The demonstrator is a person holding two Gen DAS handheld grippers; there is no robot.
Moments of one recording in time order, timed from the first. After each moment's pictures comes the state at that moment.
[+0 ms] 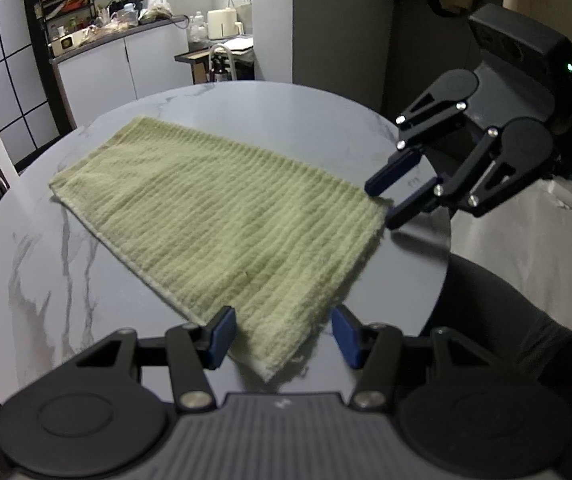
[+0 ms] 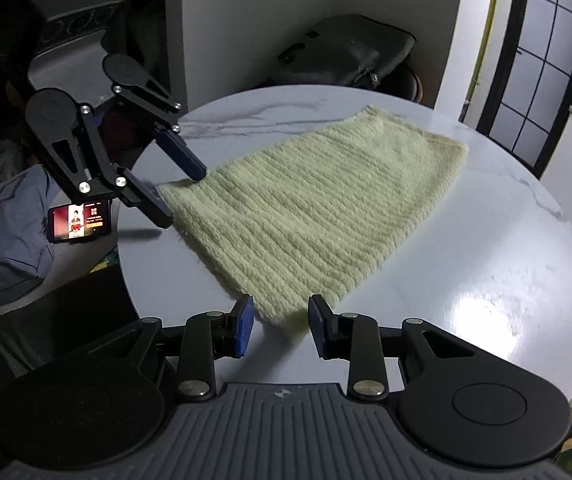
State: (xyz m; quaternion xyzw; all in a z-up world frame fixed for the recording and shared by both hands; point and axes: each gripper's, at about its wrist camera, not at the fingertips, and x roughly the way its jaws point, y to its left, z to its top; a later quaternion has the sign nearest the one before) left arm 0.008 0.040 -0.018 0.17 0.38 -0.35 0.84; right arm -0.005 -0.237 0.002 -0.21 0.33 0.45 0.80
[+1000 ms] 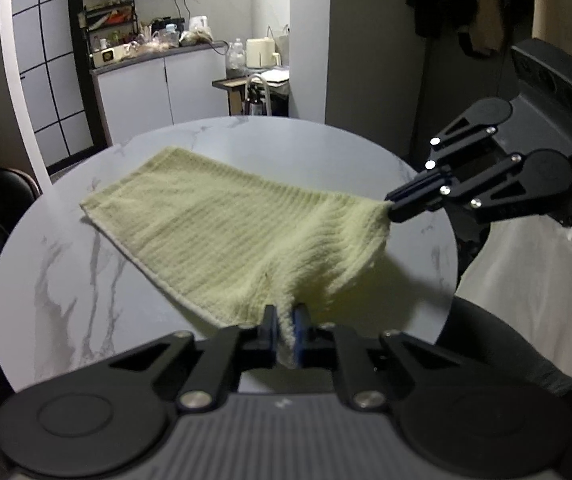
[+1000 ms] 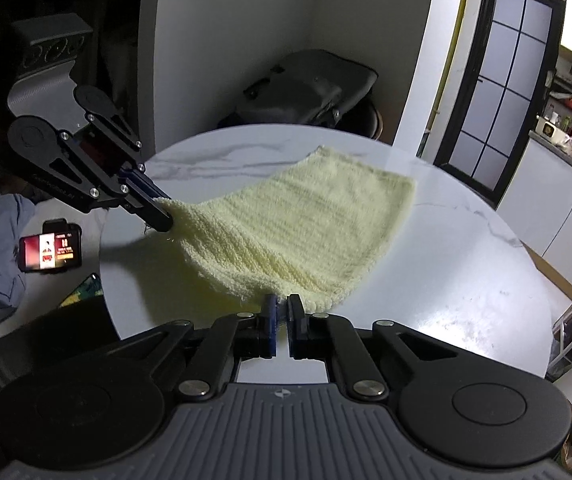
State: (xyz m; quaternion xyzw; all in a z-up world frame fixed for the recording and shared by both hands) left arm -0.002 0.041 0.008 0.13 0.34 -0.31 0.88; right arm -0.025 -0.244 0.032 -0.20 0.27 0.40 0.85
